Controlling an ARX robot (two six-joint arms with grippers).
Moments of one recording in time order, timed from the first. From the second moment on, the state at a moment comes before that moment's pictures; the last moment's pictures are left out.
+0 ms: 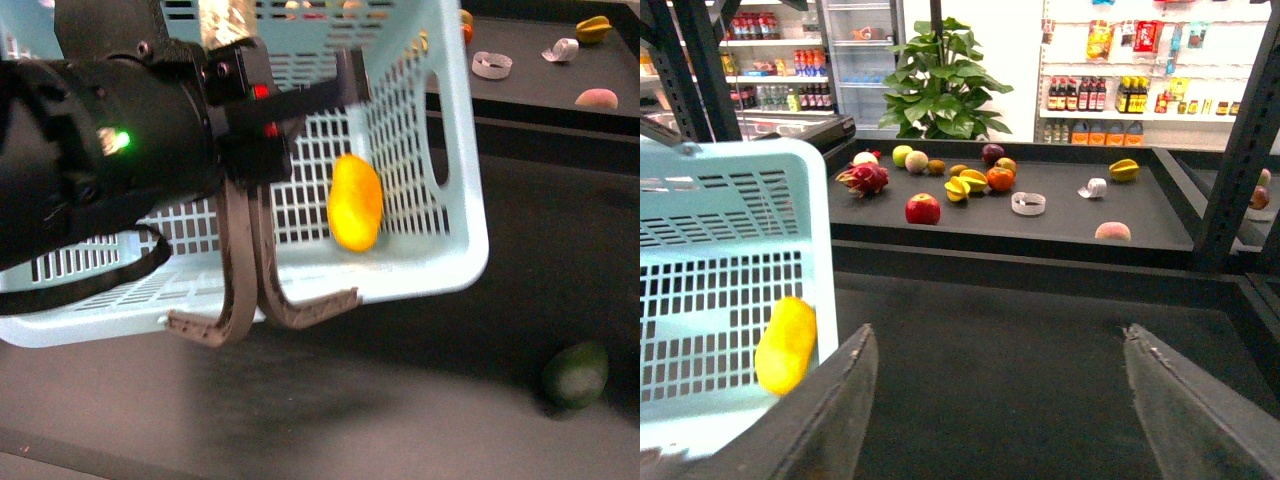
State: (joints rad) left arm -0.48 1.69 0.58 0.90 -0.04 -0.41; right arm 0.00 0.00 0.01 0.00 0.00 0.00
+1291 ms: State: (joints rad) left arm -0.22 2.19 1.21 0.54 -0.37 -1.37; right arm 0.00 0.00 0.01 0.00 0.00 0.00
